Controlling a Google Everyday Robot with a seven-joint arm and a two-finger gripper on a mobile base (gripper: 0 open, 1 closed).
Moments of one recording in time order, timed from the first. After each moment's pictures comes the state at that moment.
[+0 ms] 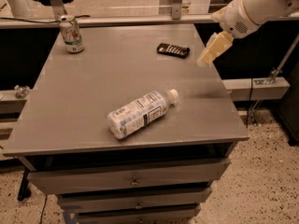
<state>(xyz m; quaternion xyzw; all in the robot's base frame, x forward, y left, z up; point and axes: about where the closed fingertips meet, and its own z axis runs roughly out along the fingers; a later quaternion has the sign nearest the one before) 0.672 -0.182 0.932 -0.56 0.75 0.07 0.36</state>
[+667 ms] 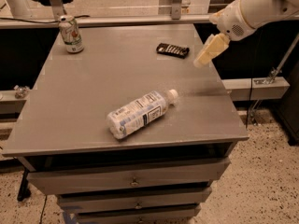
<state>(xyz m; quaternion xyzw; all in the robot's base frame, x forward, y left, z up) 0.679 -0.176 0.925 -0.55 0.74 0.08 0.37</state>
